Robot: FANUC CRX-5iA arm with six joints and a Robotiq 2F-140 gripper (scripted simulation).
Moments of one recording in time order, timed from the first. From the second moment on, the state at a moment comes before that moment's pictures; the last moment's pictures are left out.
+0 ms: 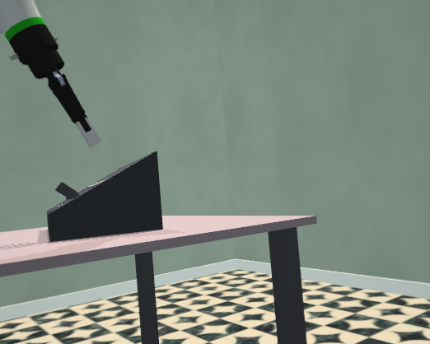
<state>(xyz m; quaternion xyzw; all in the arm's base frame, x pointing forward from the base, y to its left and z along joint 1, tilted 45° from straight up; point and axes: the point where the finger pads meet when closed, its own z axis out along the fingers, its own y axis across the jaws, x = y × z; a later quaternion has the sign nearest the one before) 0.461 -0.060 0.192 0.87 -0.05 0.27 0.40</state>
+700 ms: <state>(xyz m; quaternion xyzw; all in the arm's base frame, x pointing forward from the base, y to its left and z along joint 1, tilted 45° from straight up) 0.438 -0.020 0.216 0.87 -0.05 0.27 0.40</state>
